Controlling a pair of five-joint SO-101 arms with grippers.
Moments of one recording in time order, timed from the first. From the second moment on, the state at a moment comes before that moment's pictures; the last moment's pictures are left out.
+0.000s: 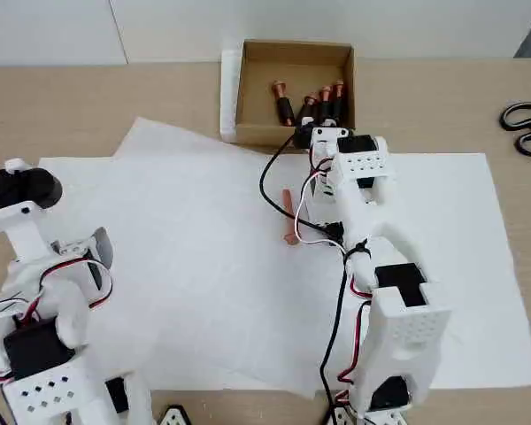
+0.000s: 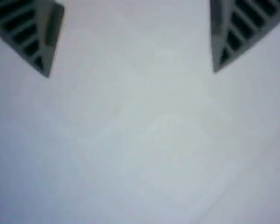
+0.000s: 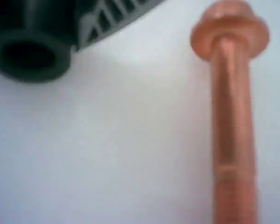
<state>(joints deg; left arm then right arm) -24.7 -65.1 47.3 76.2 4.8 -10.5 24.0 -6.8 81.1 2.2</state>
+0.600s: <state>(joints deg) -24.7 -65.1 47.3 76.2 4.7 -10.4 27.8 -9.4 83.9 2.2</state>
